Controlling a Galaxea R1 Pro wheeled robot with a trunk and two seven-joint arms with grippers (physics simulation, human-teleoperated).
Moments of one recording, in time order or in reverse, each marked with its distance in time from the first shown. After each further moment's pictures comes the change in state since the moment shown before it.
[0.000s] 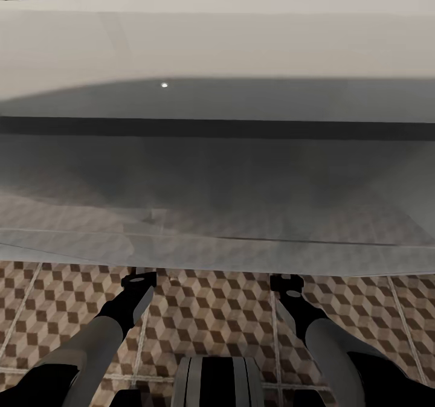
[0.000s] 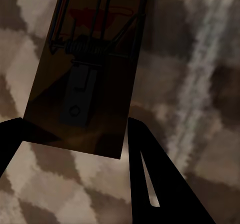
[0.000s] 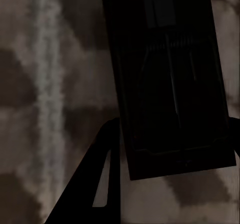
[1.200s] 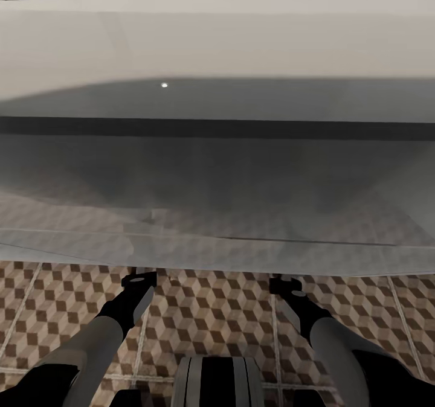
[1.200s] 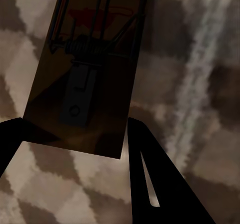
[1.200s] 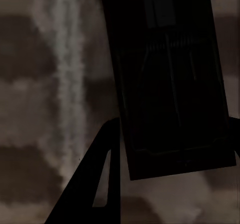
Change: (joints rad) left arm 0.000 -0.001 -0.001 0.000 -0.001 0.000 0.000; right arm -0.007 -0.025 -0.013 0.018 -0.046 0.054 0.136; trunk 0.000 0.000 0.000
